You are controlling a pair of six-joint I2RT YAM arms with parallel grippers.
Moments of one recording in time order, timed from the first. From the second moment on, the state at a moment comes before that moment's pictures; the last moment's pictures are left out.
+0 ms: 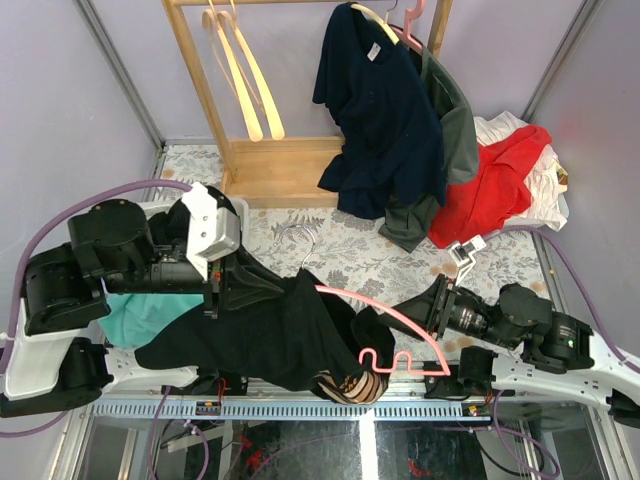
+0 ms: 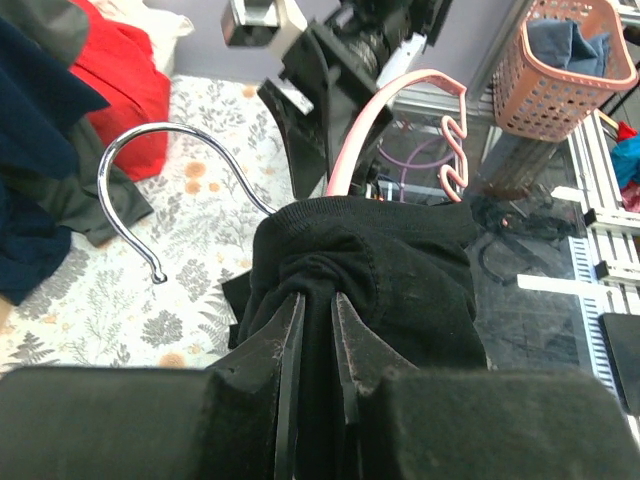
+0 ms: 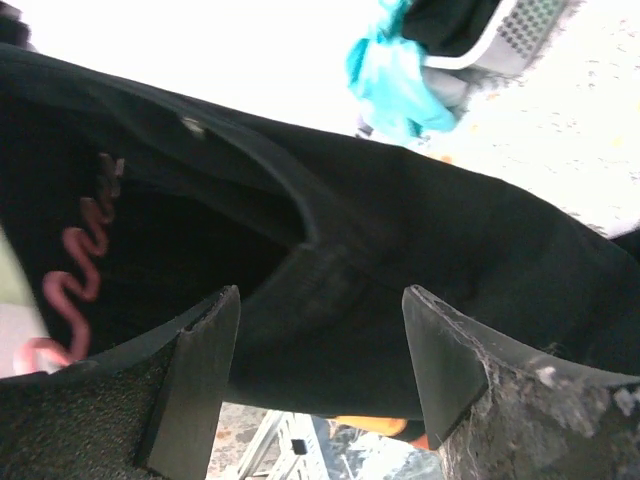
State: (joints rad) left arm -1.11 1.04 1.93 -1.10 0.36 -0.02; right arm 1.28 0.41 0.77 -0.49 0.13 1.04
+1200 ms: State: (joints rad) left arm -1.11 1.05 1.83 -1.09 0.42 -0.02; right arm 1.05 0.76 0.84 -0.50 -0.68 0.93
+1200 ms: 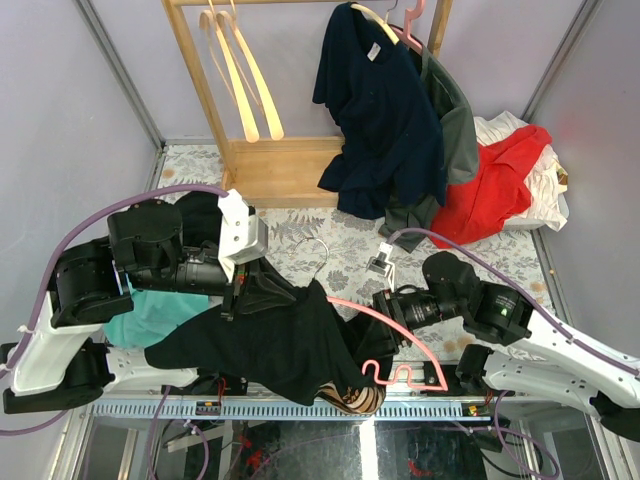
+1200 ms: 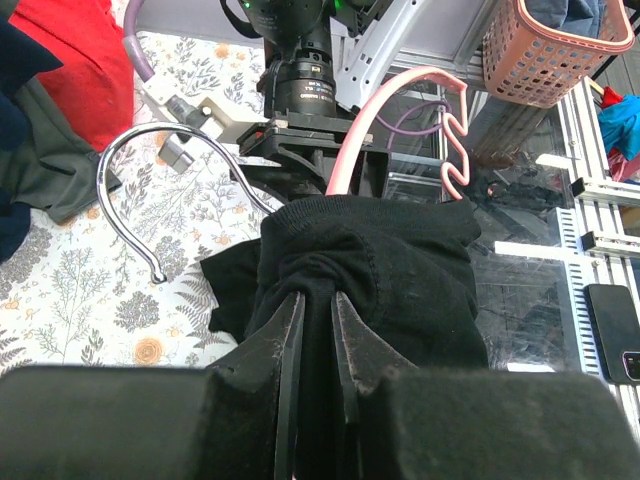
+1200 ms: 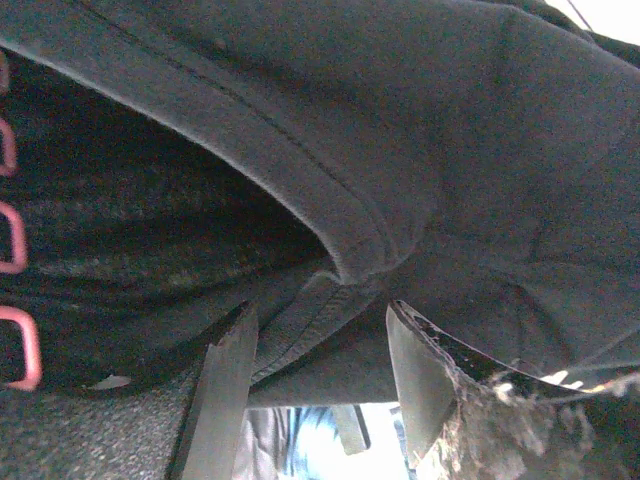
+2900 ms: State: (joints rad) left arm -1.11 0.90 1.60 -0.94 -0.02 -0.03; right arm 1.04 0.52 1.05 -1.07 -0.03 0.88
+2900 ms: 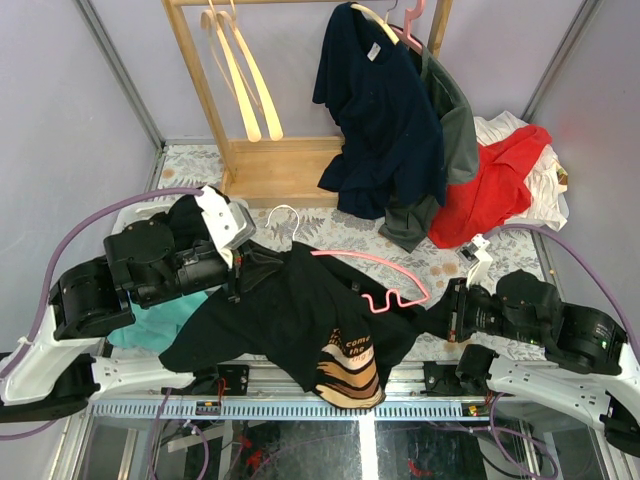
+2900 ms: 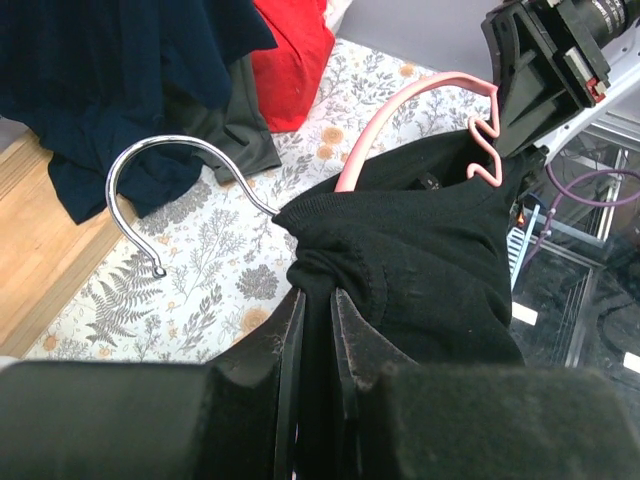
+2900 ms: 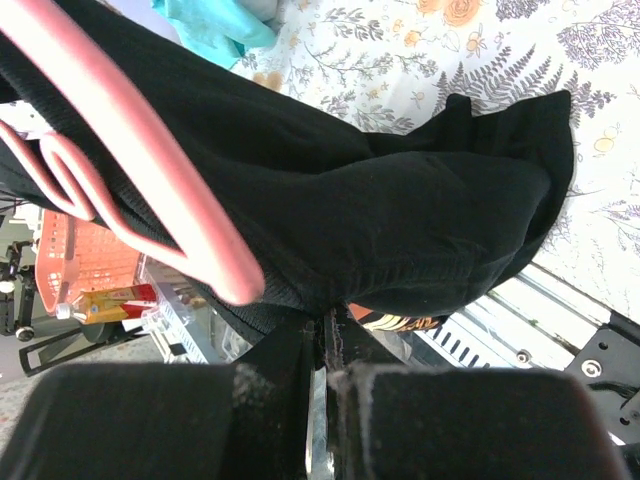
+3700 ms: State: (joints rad) left arm -1.11 0.81 1.38 -0.68 -0.12 0.01; right arm 1.04 0.51 1.03 -0.99 -0.13 0.90
